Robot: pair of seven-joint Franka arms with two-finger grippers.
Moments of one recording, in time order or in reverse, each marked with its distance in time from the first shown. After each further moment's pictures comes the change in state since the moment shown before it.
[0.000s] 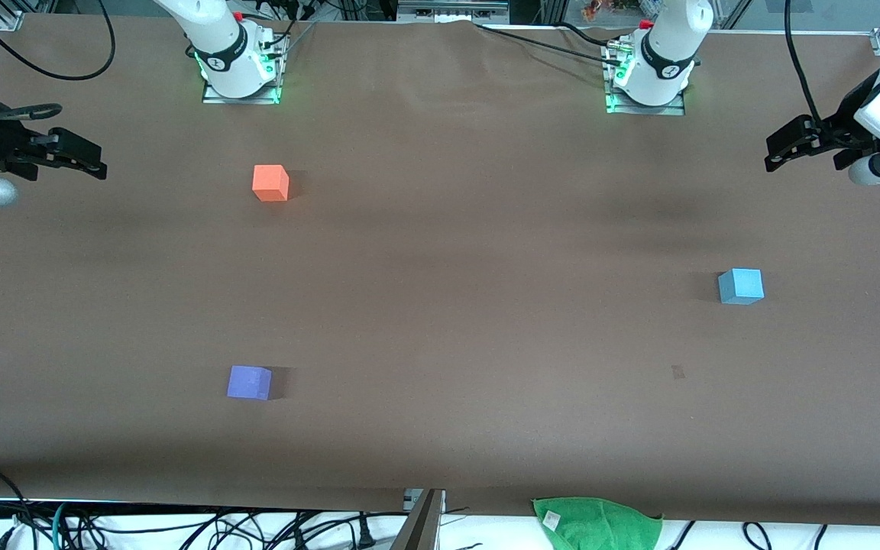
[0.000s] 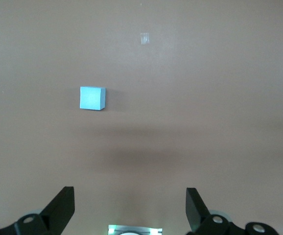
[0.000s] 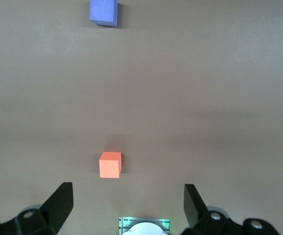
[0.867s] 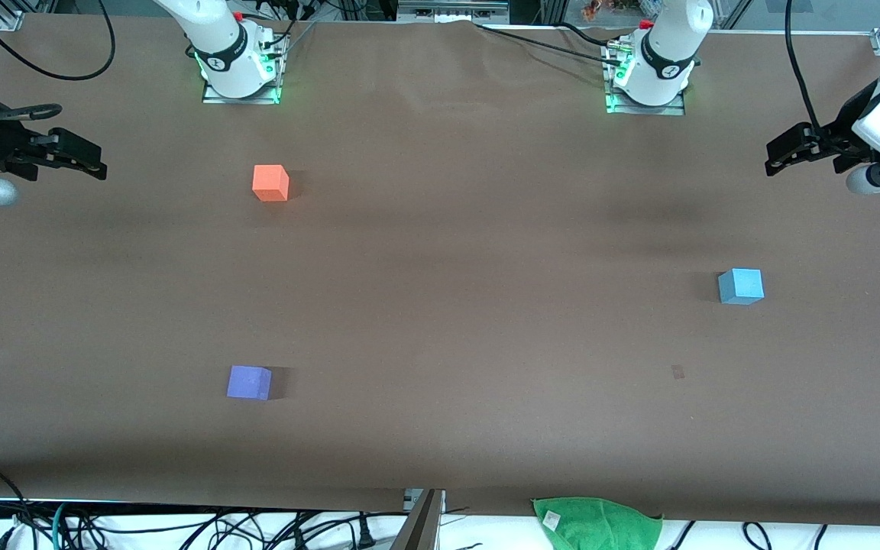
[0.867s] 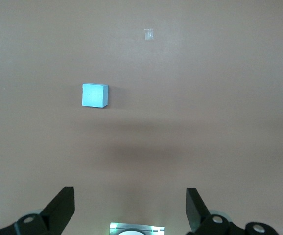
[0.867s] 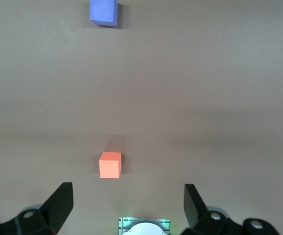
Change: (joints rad) left arm 0.004 0.022 0.002 0.000 0.013 0.005 0.000; right arm 0.000 0.000 0.000 0.000 0.000 0.001 0.000
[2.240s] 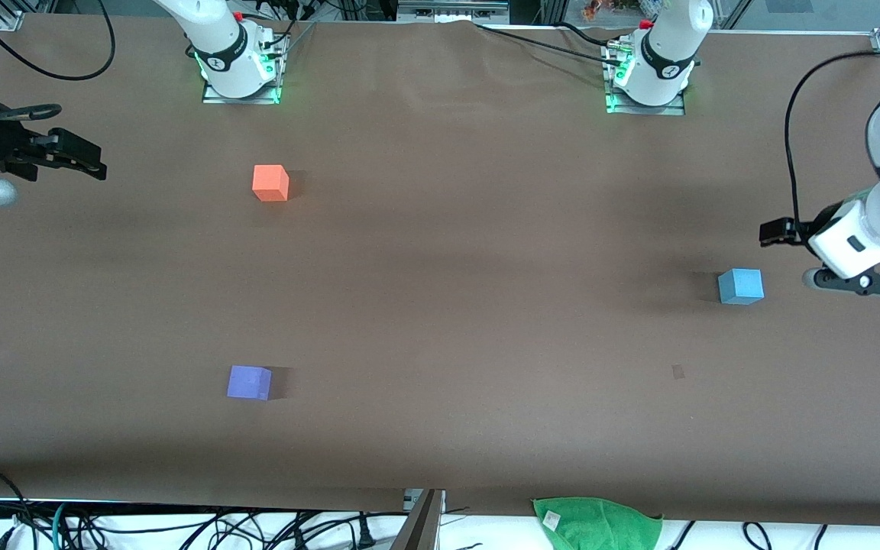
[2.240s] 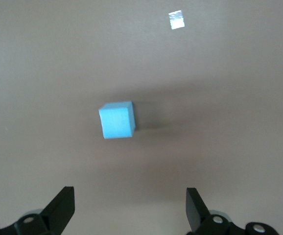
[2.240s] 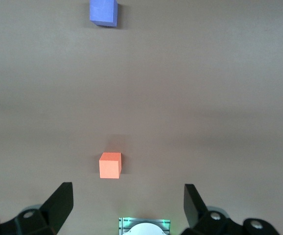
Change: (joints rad) left arm 0.100 0.239 0.014 -0.122 0.108 0.288 0.292; right arm 0.000 0.001 0.000 0.000 0.000 0.001 0.000
